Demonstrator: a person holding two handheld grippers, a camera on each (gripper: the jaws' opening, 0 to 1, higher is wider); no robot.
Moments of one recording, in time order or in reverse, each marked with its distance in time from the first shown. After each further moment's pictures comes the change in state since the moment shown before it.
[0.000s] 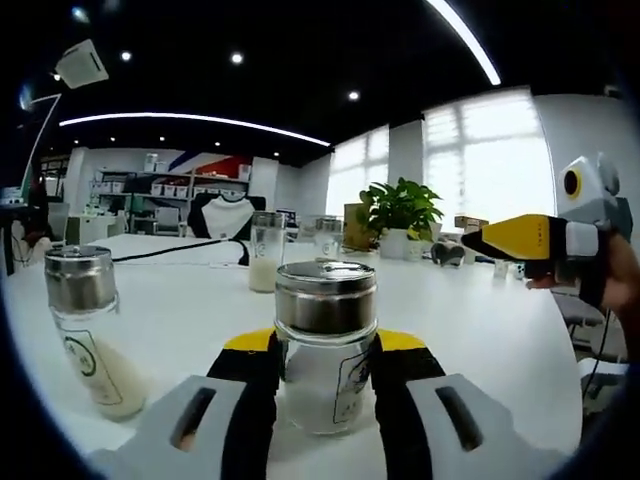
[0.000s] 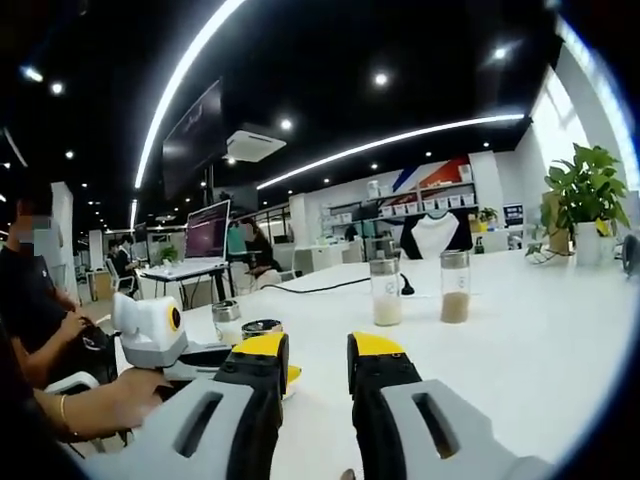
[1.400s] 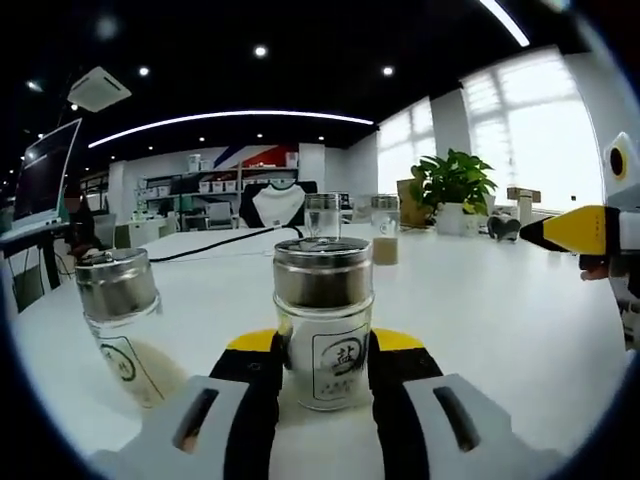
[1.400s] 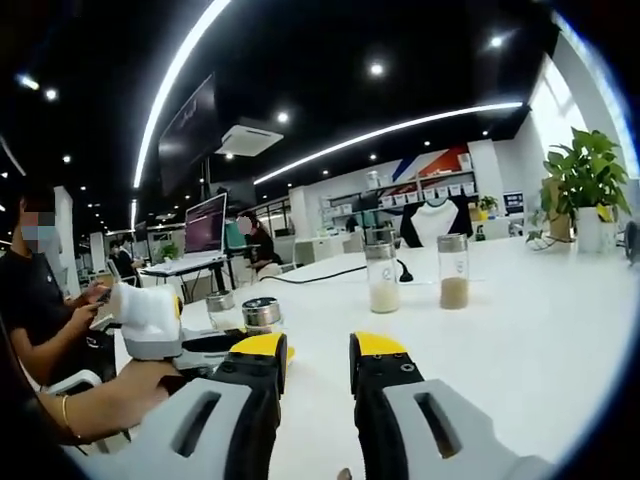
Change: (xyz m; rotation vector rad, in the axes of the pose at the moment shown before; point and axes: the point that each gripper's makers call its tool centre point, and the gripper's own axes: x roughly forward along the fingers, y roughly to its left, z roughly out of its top) left arm -0.002 0.040 -0.009 0.077 0.053 0.272; right arm 0.000 -0.010 -0.017 0.027 0.036 0.004
